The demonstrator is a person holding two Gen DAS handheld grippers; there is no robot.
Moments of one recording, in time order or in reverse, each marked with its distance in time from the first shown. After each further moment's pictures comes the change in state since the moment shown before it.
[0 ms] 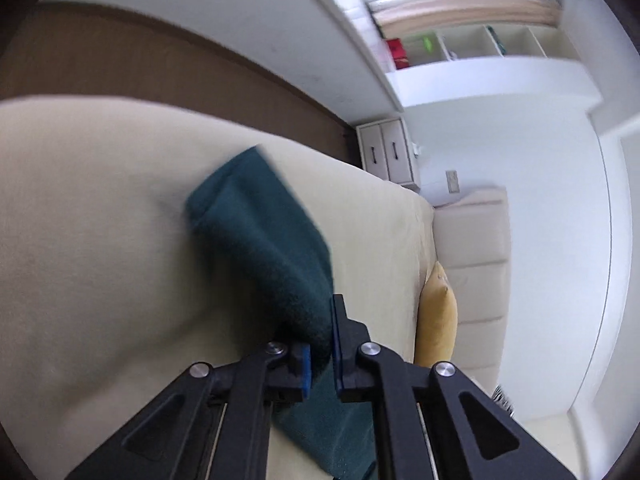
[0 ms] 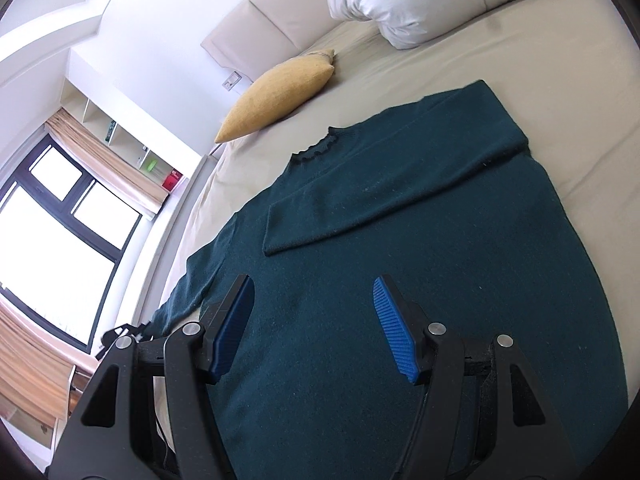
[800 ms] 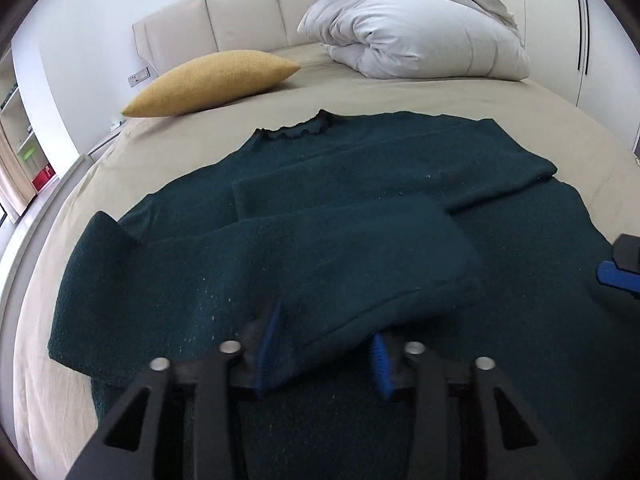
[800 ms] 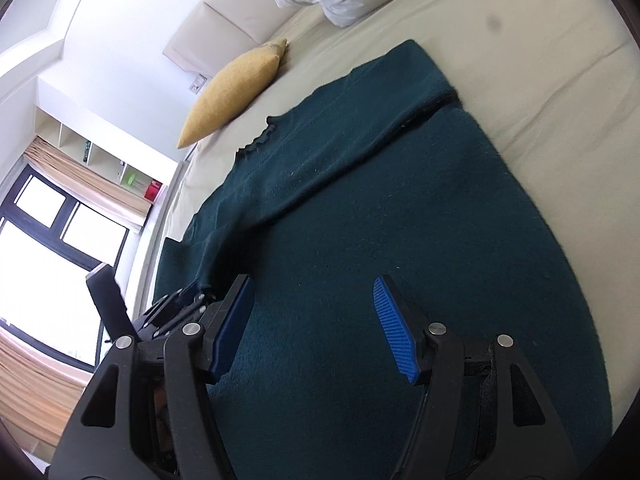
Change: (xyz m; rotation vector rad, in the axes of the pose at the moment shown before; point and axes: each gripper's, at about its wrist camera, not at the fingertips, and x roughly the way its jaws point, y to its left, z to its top) left arm 0.073 -0.149 -0.451 1.659 0.377 0.120; right arm 0.013 -0.071 -0.005 0.118 0.061 -0.040
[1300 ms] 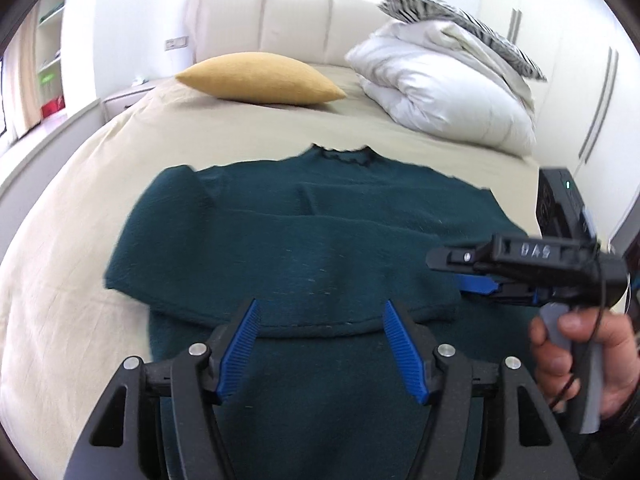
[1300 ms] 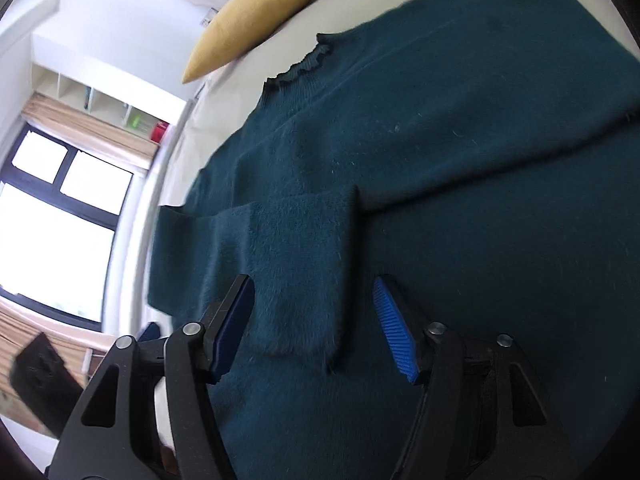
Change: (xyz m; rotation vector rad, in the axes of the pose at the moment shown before) left arm -0.070 0.092 -0.039 -0.292 -0.071 -0.134; right arm 0.130 0.071 0.028 -0.093 0.212 0.010
